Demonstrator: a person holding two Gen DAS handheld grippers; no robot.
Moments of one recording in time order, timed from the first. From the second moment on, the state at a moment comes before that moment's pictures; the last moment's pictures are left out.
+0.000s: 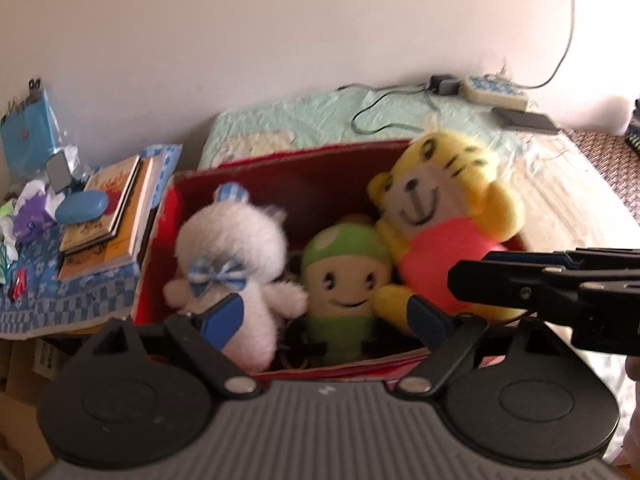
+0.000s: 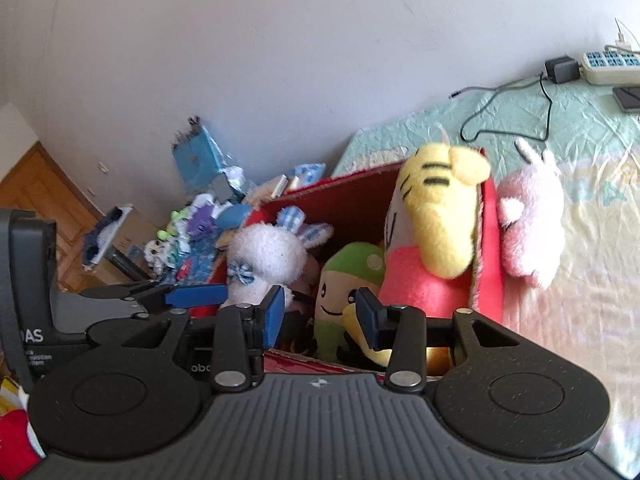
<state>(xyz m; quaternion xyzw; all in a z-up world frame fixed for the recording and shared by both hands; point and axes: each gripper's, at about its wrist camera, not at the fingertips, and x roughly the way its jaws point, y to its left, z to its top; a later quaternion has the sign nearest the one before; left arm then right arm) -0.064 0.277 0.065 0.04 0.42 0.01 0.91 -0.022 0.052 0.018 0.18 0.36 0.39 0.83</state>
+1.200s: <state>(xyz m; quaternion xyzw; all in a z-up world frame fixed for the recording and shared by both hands) -0.073 0.162 0.064 -0.01 0.41 -0.05 0.91 0.107 -0.012 -0.077 0.27 0.52 0.29 0.76</state>
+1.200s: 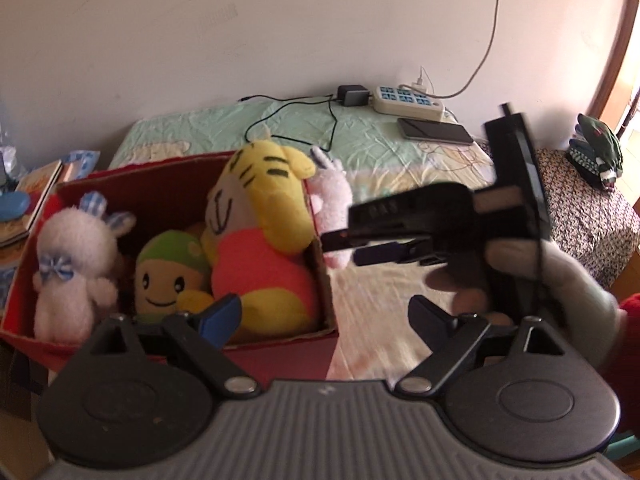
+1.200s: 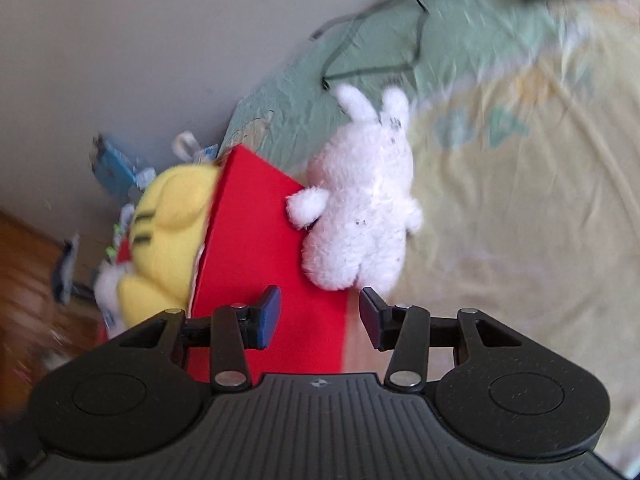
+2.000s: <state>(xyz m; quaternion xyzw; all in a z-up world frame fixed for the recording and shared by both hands) -0.011 0.092 0.053 -0.01 0.40 -0.15 0.91 0.114 -0.144 -0.103 0.36 0.50 0.19 0.77</state>
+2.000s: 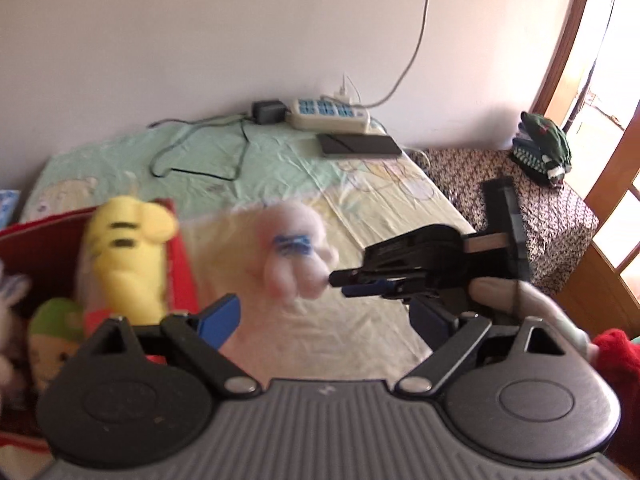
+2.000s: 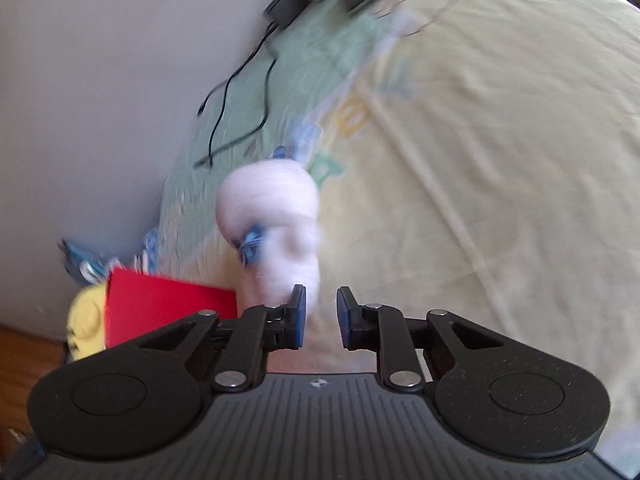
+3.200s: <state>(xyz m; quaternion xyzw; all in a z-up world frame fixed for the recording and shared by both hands) 0.109 0.051 -0.032 0.01 0.48 -0.12 0.87 0.155 -0.141 -0.097 0.32 0.48 0.26 0.78</state>
